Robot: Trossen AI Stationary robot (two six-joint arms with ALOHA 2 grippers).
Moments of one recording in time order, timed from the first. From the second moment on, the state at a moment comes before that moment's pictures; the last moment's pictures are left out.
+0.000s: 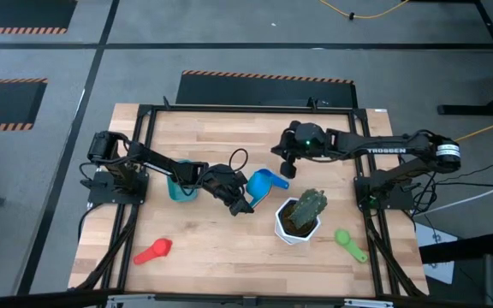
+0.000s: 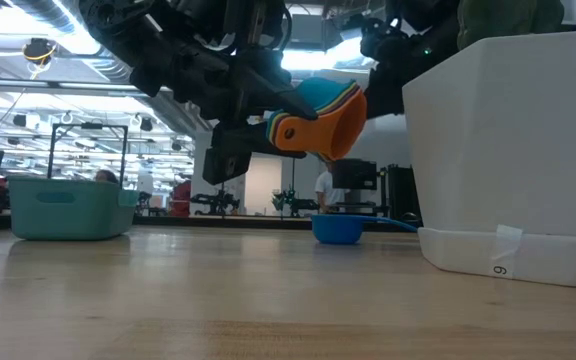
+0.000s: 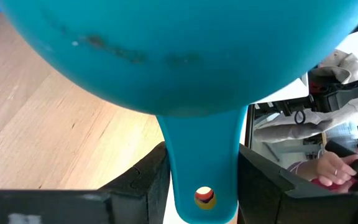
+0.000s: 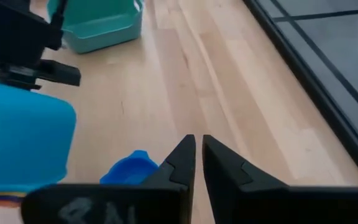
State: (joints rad) left arm -0.06 1.70 0.82 0.41 0.30 -0.94; right arm -0.21 1.33 0.86 -0.15 0.05 -0.03
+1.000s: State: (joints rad) left arm -0.06 1.70 0.82 0.41 0.30 -0.94; right arm -0.24 1.33 0.86 -0.16 0.10 -0.06
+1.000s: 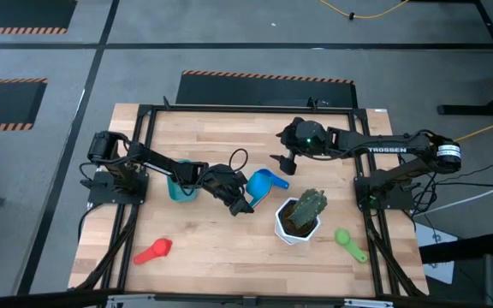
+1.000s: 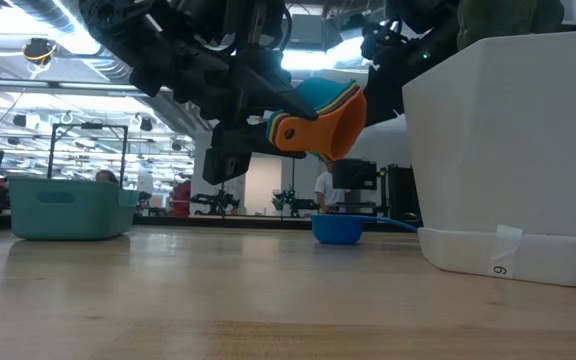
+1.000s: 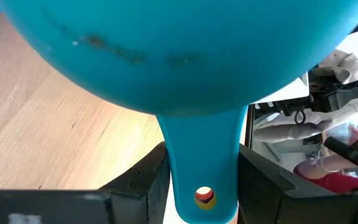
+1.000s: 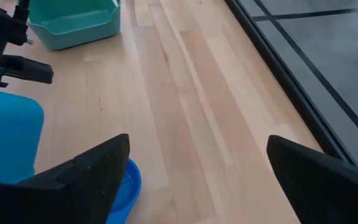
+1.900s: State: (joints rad) left arm -0.06 1.70 0.82 0.41 0.27 -0.94; right arm -0.24 1.33 0.86 -0.12 0.10 -0.06
